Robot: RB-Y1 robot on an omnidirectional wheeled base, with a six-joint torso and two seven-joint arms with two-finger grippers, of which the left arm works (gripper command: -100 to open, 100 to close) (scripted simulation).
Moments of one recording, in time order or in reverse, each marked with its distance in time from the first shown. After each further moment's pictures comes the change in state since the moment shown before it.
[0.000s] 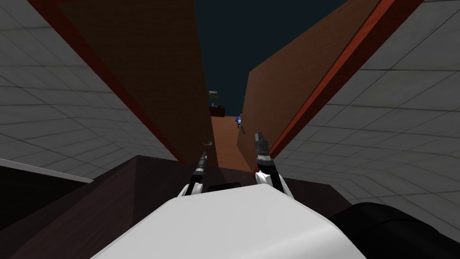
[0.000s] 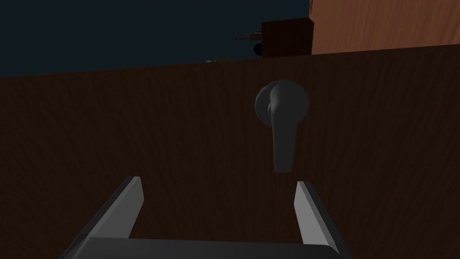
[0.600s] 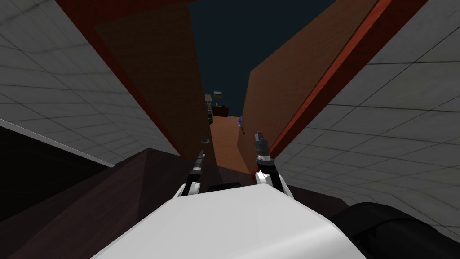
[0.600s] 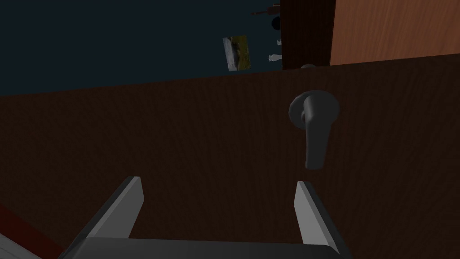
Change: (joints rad) arm 0.046 0.025 0.014 -0.132 -0.009 0.019 -0.012
